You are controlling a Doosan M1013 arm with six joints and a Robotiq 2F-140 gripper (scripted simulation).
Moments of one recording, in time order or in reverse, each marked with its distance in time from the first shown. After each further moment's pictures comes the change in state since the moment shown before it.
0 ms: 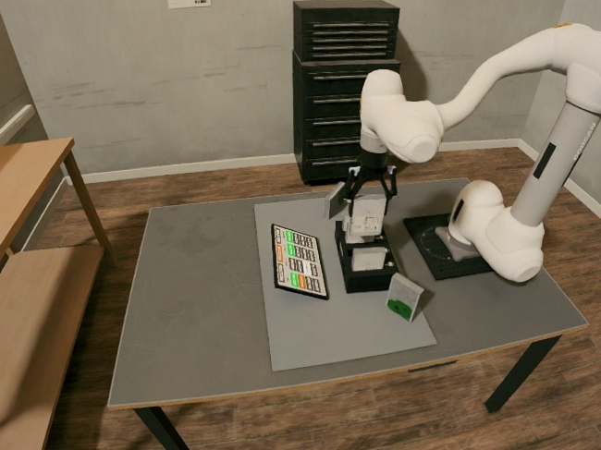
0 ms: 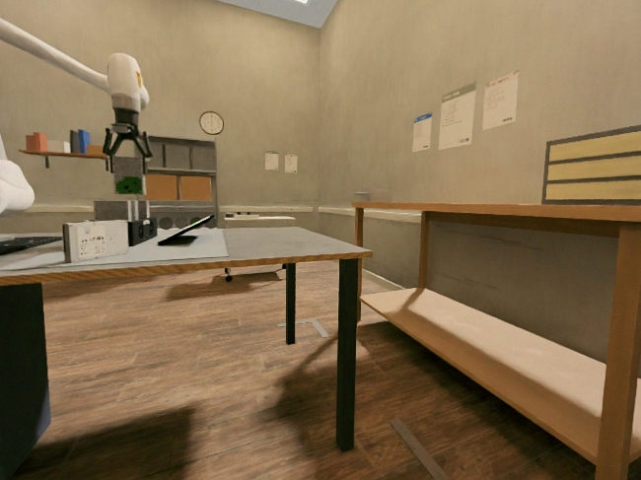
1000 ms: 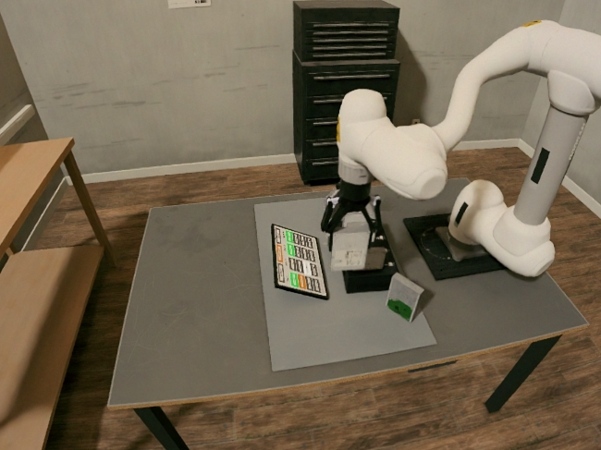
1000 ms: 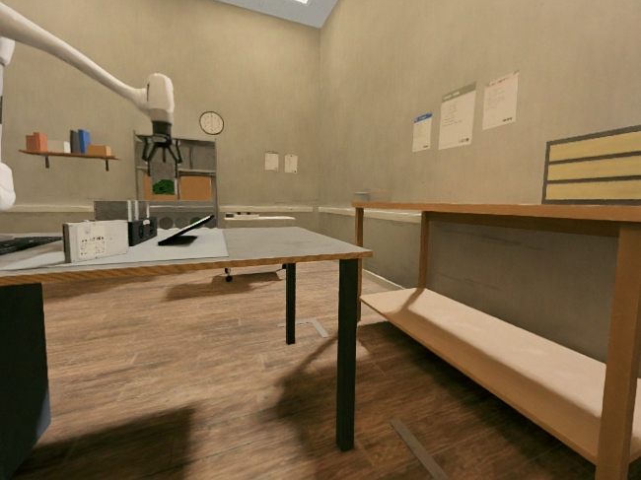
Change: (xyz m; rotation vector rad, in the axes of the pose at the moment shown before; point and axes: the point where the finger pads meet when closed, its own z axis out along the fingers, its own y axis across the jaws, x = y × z) arm -0.148 -0.085 -0.002 0.000 0.000 0.000
